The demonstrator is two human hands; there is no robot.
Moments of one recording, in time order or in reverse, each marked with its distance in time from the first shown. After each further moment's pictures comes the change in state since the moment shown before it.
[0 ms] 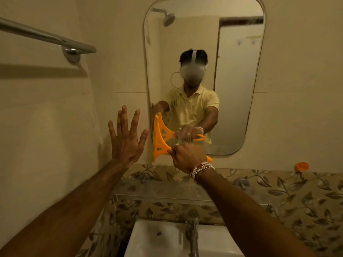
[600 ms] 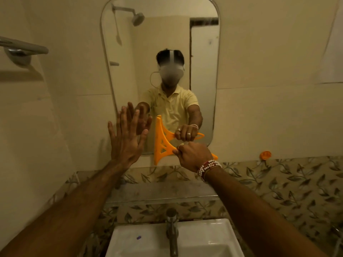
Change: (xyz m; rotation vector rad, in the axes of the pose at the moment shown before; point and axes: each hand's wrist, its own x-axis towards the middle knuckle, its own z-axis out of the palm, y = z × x) left_hand 0.008 0.081 0.036 -0.112 -0.039 0.091; right_hand -0.051 0.094 -0.020 -0.121 -0.012 0.064
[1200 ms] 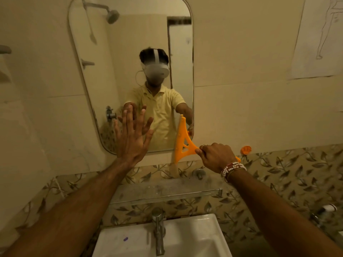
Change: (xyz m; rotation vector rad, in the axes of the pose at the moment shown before) left_hand 0.007 0.076 0.029 -0.045 -0.012 0.065; right_hand -0.073 0.114 -0.009 -0.125 -0.054 0.203
